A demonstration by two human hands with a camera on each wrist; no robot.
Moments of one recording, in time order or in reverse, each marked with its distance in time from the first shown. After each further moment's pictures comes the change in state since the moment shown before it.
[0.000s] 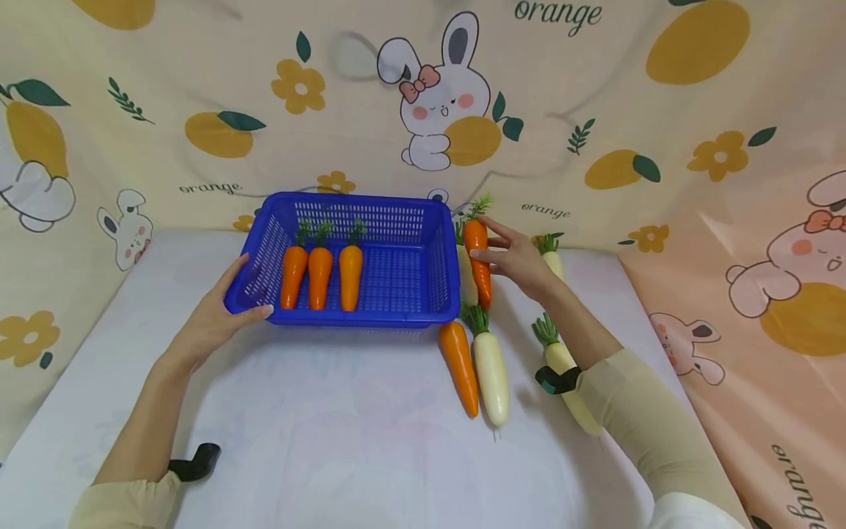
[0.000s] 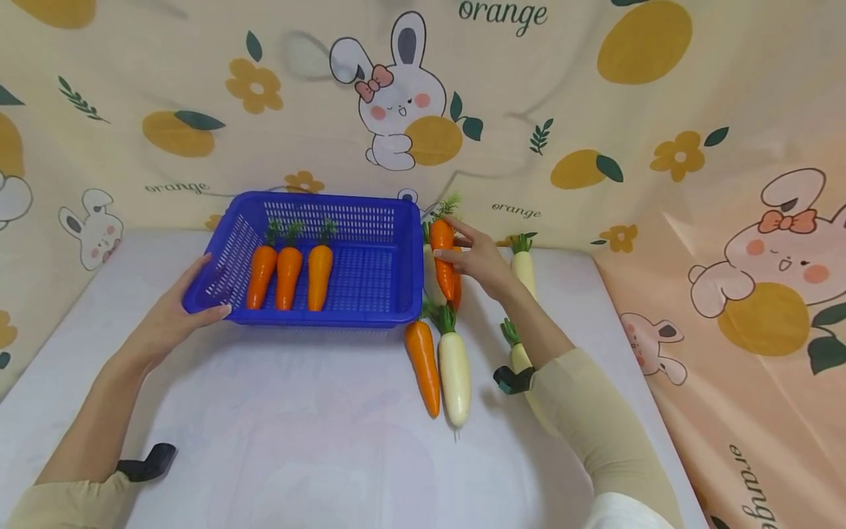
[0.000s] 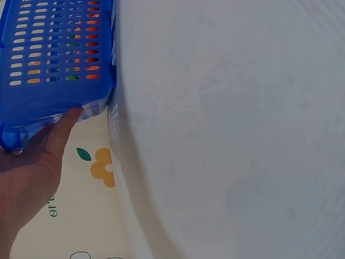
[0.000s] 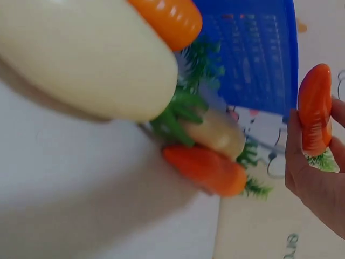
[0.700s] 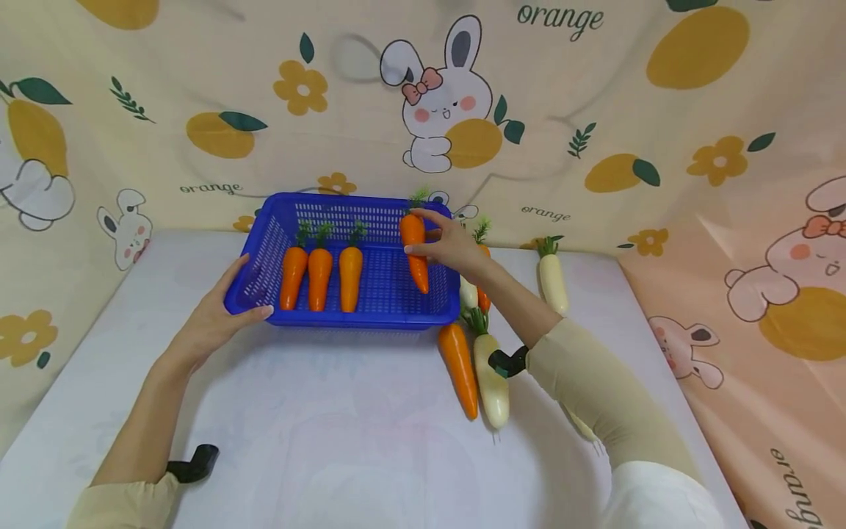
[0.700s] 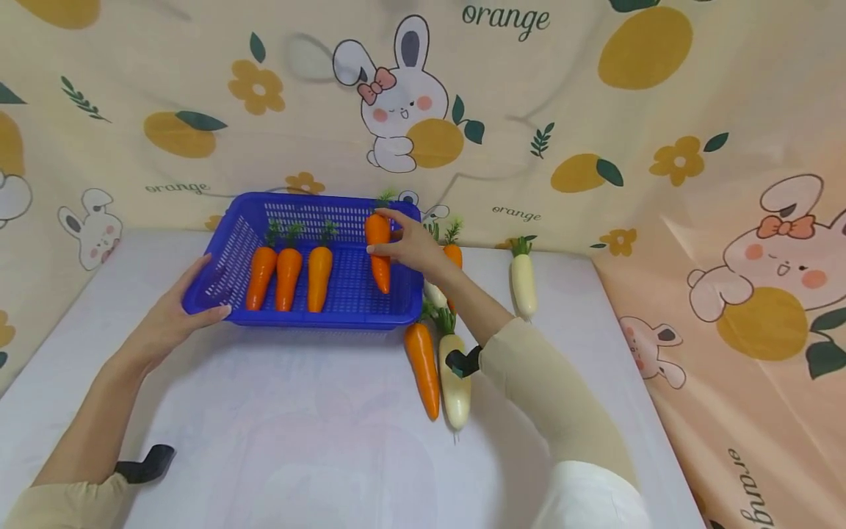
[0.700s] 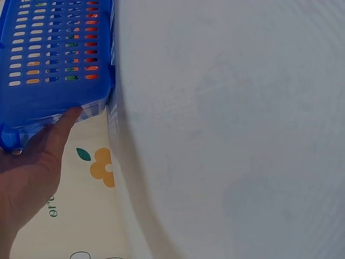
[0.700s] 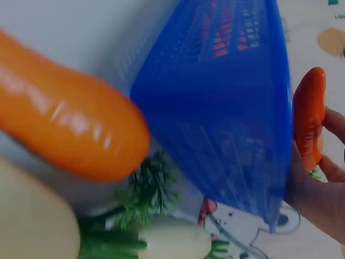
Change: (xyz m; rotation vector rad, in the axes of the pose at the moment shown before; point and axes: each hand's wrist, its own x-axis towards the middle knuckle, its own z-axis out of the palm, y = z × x) left_hand 0.000 -0.001 0.000 0.001 0.000 -0.008; right_hand 0.036 -0.049 0.083 -0.107 -0.127 -0.072
